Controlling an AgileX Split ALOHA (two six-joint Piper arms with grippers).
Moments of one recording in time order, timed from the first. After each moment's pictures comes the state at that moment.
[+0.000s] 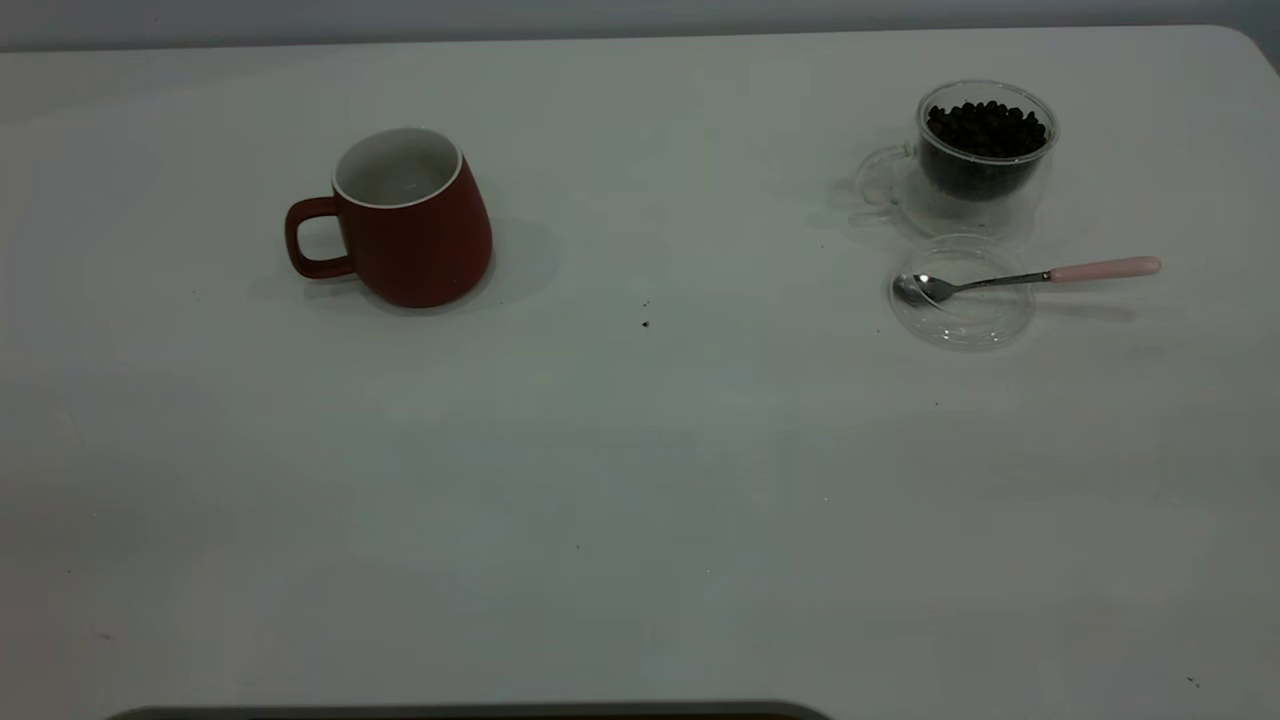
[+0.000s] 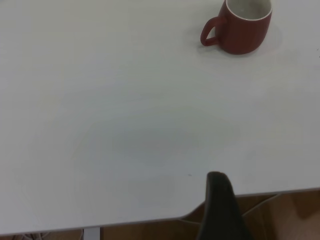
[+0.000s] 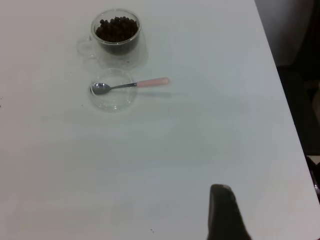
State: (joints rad) left arm -0.07 -0.02 -0.49 -0.04 1.13 0.01; right arm 0.00 0.03 -0.47 -0.02 1.13 0.07
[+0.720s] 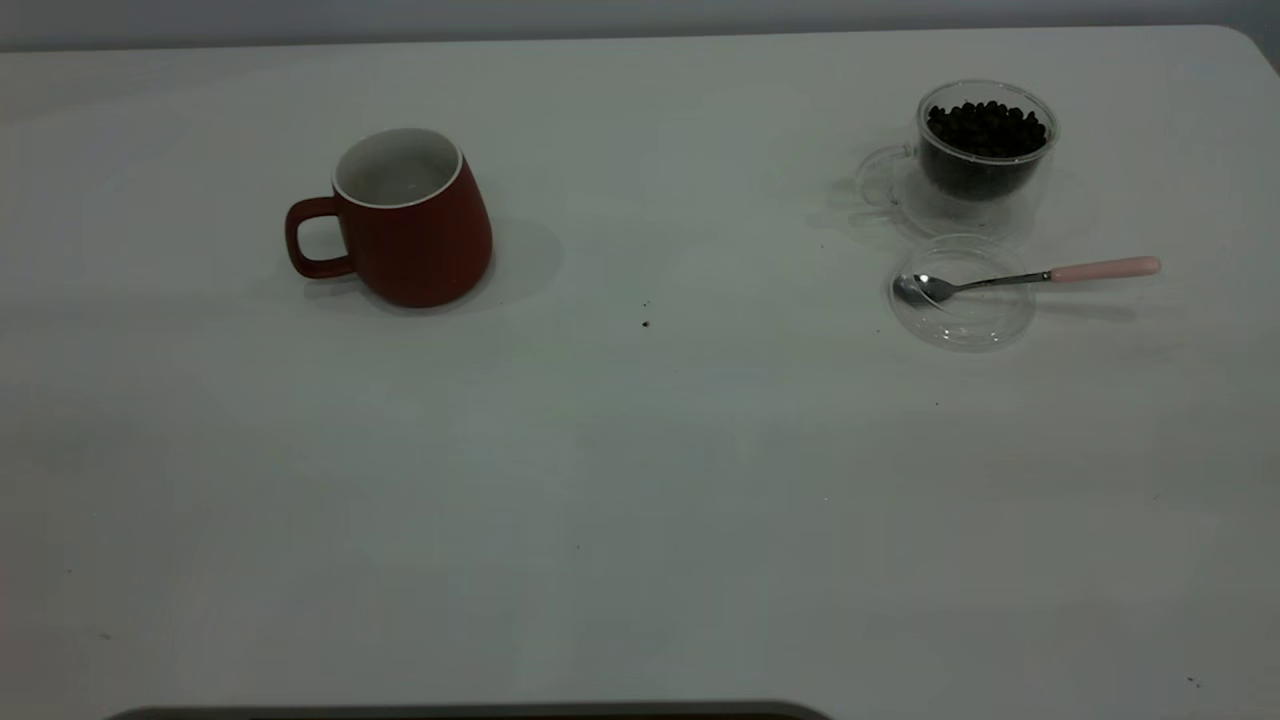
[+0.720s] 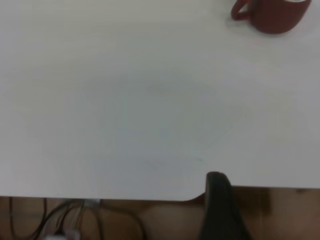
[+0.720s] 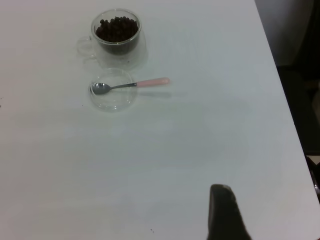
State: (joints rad) left arm -0.07 0.37 -0.53 0.03 0.98 -0.12; right arm 0.00 0.03 -0.47 -0.02 1.13 0.07
